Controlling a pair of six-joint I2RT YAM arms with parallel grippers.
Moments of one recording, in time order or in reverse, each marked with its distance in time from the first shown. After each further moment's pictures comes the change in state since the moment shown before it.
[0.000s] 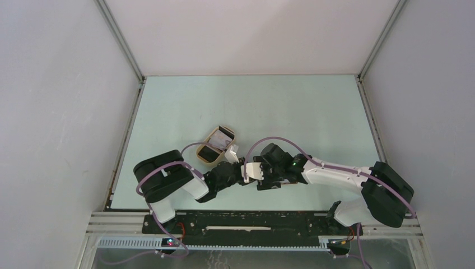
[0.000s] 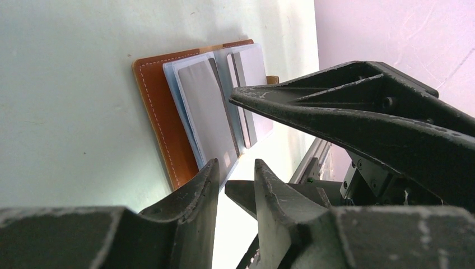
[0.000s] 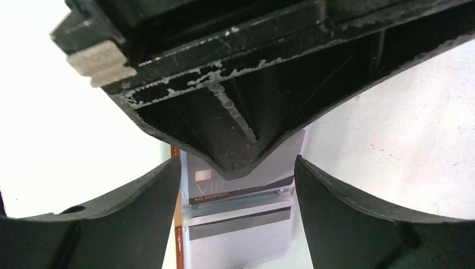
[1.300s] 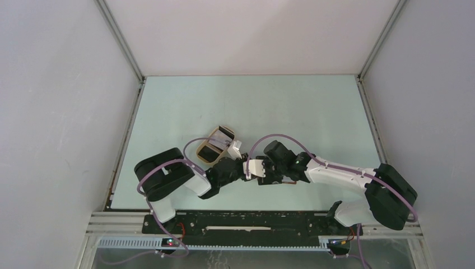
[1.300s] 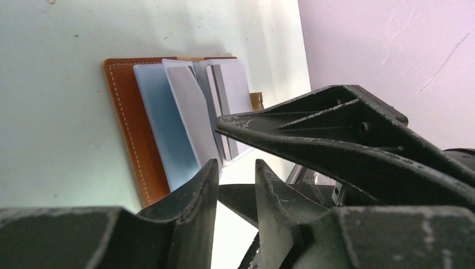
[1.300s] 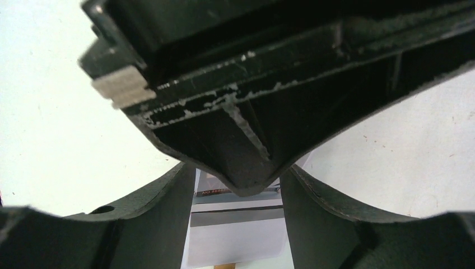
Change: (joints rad) left arm 0.026 0.008 0.048 0.001 0.040 0.046; right arm -0.042 -0.030 0.000 -0.009 -0.025 0.001
